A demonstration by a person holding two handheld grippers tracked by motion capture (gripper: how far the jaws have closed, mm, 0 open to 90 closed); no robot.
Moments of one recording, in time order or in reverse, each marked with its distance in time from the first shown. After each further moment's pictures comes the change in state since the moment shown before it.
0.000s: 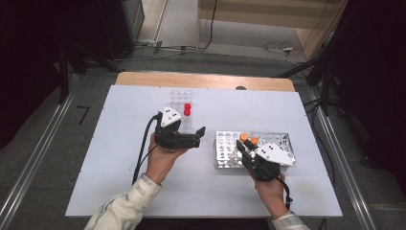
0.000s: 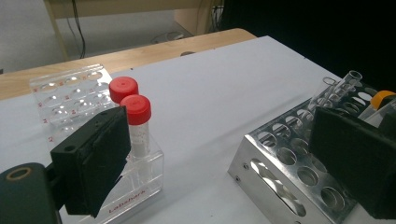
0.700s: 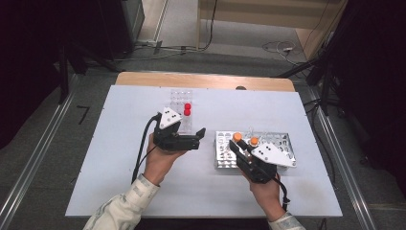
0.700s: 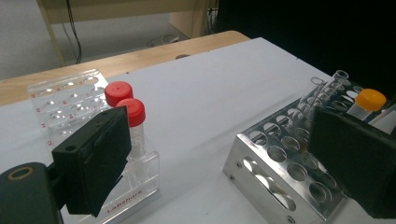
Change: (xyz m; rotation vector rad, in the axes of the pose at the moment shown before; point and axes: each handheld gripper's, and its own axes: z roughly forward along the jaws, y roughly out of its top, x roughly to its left) left arm -0.002 0.001 -0.008 -0.001 -0.017 0.021; right arm 0.019 0.015 -0.006 -0.041 0.093 0.015
